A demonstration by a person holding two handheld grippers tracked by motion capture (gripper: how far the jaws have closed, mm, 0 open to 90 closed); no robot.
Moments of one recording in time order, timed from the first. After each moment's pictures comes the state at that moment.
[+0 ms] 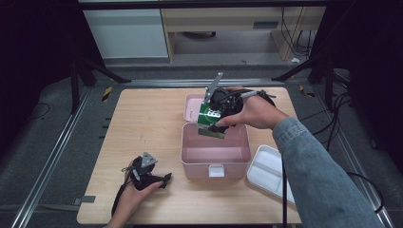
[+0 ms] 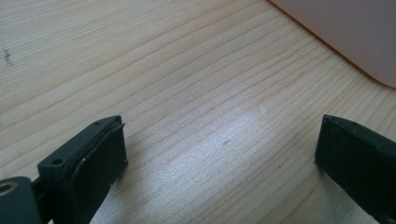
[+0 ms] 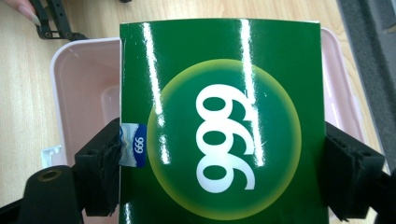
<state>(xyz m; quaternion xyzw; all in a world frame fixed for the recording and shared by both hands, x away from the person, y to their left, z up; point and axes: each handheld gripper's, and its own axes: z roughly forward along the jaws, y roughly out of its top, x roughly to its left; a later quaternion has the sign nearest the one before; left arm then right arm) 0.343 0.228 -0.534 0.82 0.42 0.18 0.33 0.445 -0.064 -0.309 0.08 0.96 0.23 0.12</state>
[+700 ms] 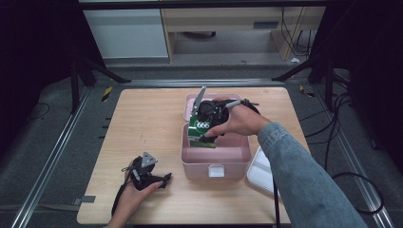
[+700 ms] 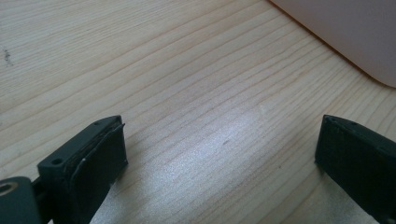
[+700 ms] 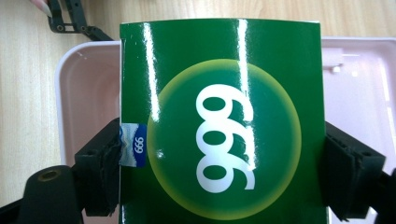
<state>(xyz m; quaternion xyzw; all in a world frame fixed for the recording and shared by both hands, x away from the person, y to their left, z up) 0.343 0.228 -0.534 0.82 0.42 0.19 0.33 0.444 -0.032 -0.345 0.05 0.97 0.21 0.08</state>
